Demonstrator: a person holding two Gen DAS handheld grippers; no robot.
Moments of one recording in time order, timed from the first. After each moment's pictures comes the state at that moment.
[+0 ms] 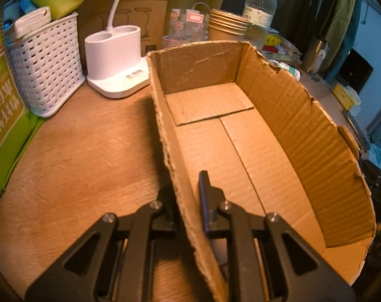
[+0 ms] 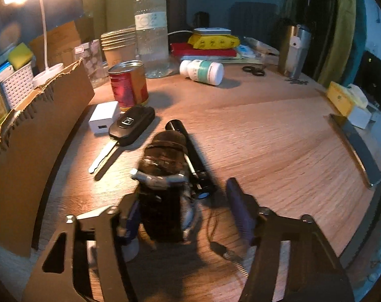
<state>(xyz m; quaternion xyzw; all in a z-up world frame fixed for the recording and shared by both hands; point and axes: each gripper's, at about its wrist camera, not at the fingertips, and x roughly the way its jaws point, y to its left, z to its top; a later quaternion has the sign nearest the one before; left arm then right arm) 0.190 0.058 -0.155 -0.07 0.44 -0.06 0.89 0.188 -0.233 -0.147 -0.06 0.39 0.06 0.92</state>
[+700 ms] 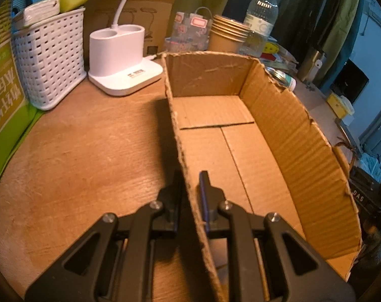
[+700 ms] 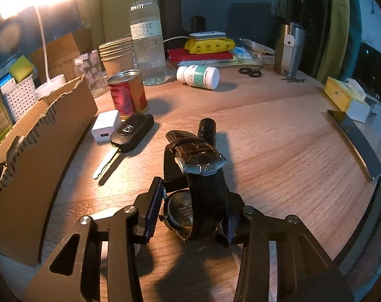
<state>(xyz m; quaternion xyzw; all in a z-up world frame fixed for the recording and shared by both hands) 0.180 0.067 -0.154 -0.10 0.43 -0.07 0.89 0.180 -0.239 -0.141 -0.03 0.37 0.07 0.92</state>
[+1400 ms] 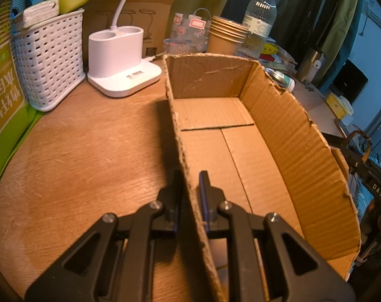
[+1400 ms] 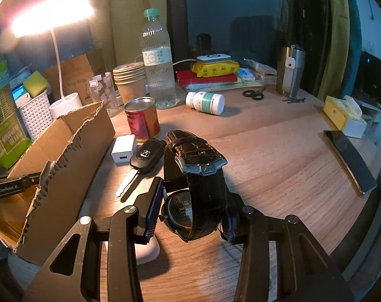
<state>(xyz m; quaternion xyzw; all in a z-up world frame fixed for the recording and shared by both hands) 0.179 0.067 -0.154 -0.10 0.43 -0.07 0.89 0.165 -0.234 -0.109 -0.03 0.34 0.09 0.94</state>
